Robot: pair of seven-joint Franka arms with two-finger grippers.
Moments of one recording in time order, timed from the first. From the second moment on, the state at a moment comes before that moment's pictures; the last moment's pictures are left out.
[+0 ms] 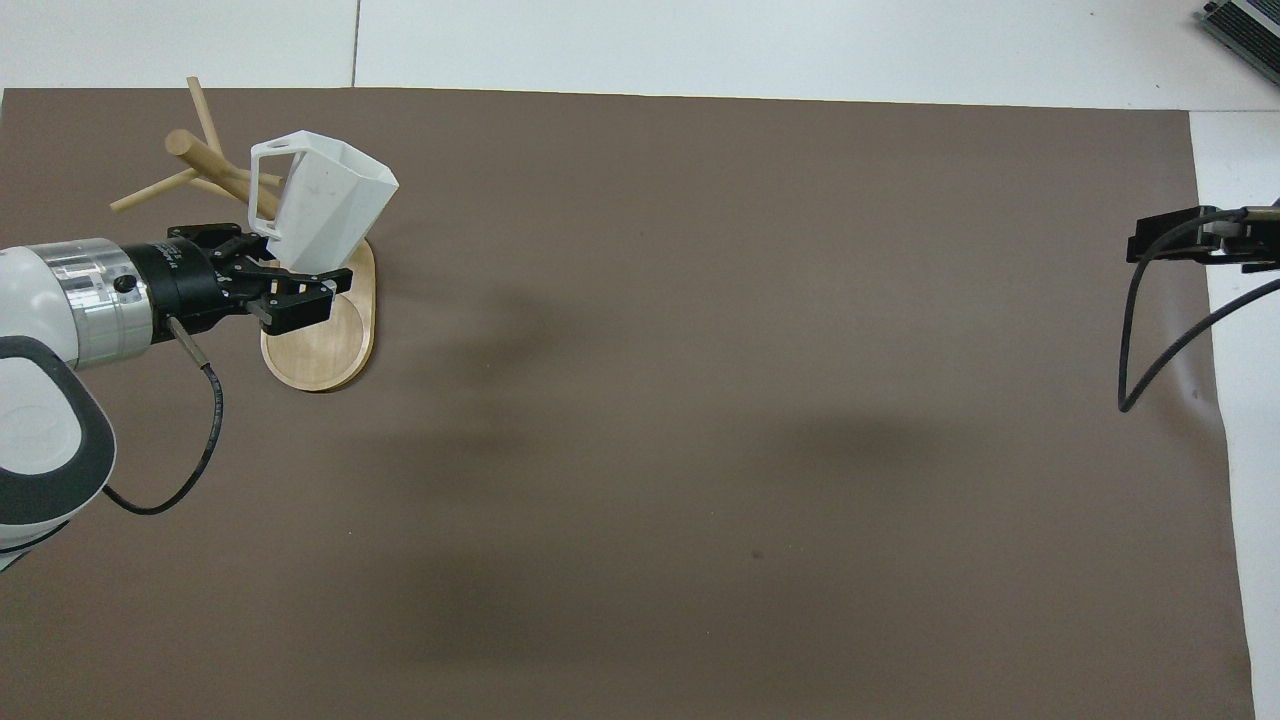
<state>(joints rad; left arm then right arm) -0.13 -0.05 -0.03 -2.09 -0.75 2.44 -2.25 -0.39 0.04 0.29 -1.59 -0.06 1.74 -0.05</state>
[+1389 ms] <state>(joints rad) -0.15 0.02 -0.02 -2.12 -0.75 2.59 -2.28 -0.38 0.03 0.30 -1.58 -0.06 1.61 -0.05</state>
